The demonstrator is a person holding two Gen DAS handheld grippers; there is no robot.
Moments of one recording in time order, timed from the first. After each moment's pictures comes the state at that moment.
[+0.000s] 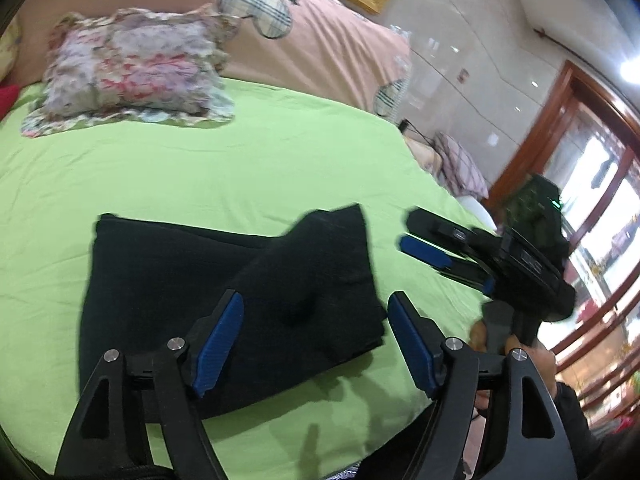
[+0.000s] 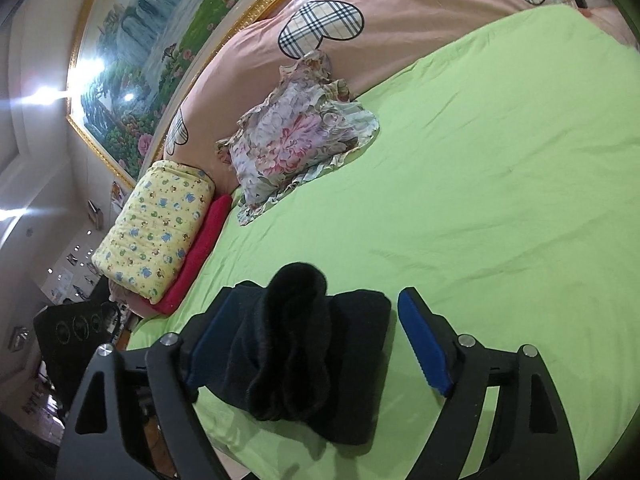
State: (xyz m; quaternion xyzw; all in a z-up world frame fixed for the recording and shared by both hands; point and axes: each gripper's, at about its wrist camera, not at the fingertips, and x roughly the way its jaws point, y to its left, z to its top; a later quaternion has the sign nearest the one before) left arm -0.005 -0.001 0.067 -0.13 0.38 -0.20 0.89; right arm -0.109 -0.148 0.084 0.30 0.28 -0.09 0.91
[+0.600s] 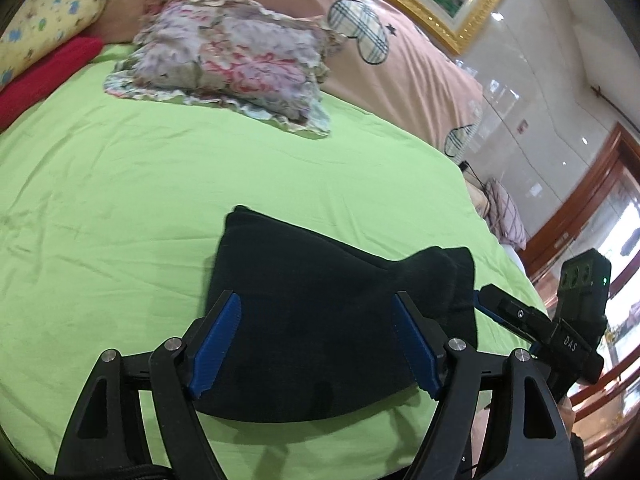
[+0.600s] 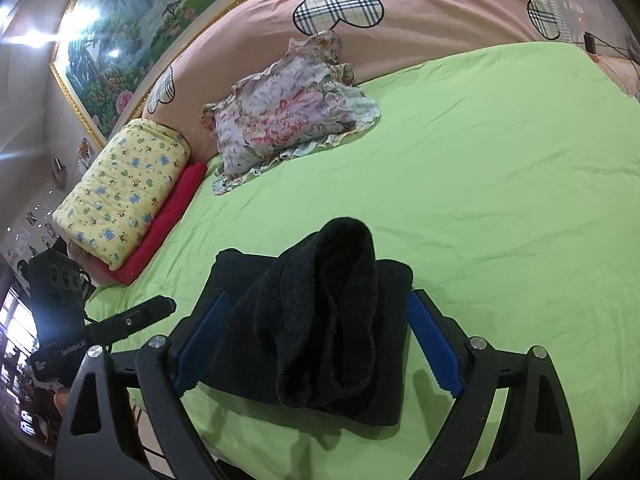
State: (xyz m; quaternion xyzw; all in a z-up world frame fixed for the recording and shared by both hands) left arm -0.004 0.099 0.053 -0.20 0.38 -0.11 0.90; right arm -0.088 -0.094 0.080 0.23 0.33 -0.14 0.91
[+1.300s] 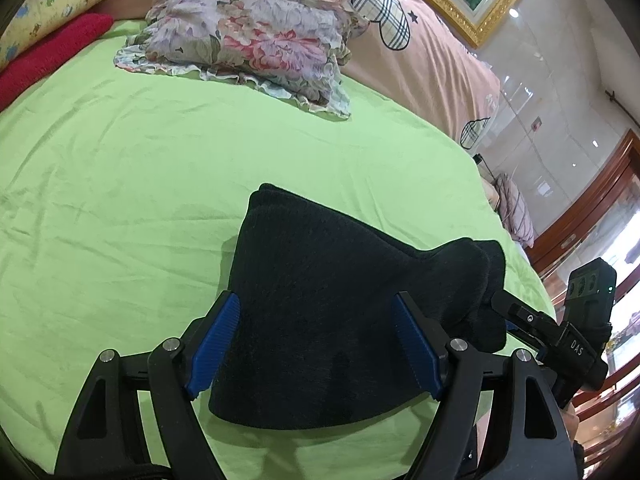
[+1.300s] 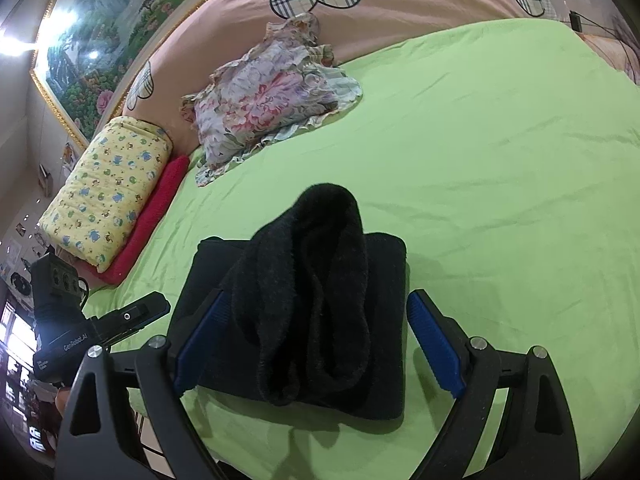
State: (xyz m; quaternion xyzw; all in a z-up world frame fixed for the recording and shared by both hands) left arm 0.007 0.105 0.031 -0.21 0.41 -0.09 0.88; right arm -0.086 -0.093 0.061 0.25 0.35 -0.17 0.89
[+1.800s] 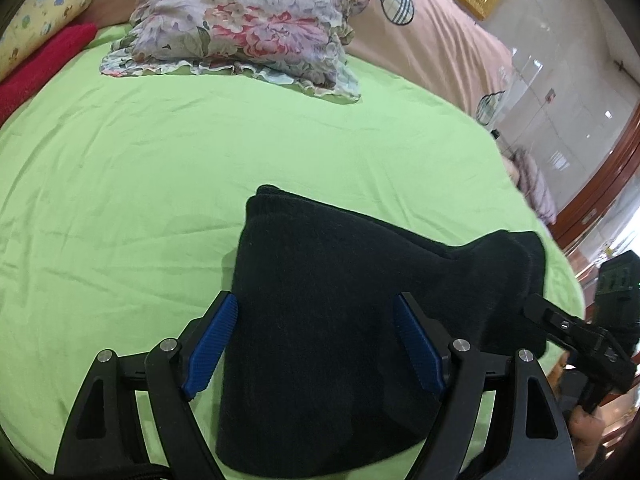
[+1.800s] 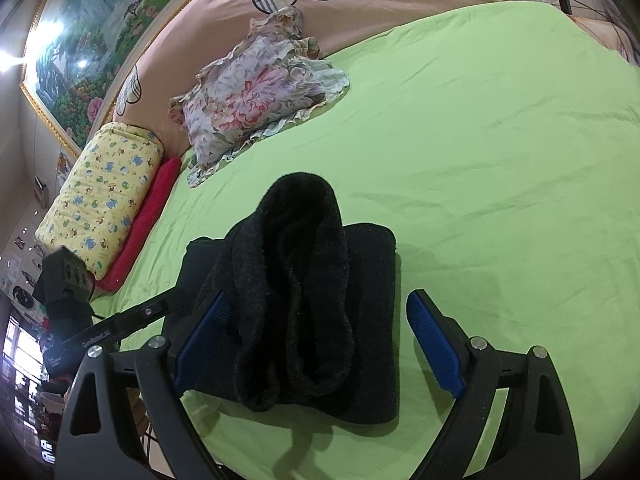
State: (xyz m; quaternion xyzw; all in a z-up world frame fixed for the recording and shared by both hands) left arm 0.041 0.090 0.017 -0.15 0.44 -0.07 0.88; right arm -0.085 -0.102 0.051 0.27 0.35 -0.17 0.88
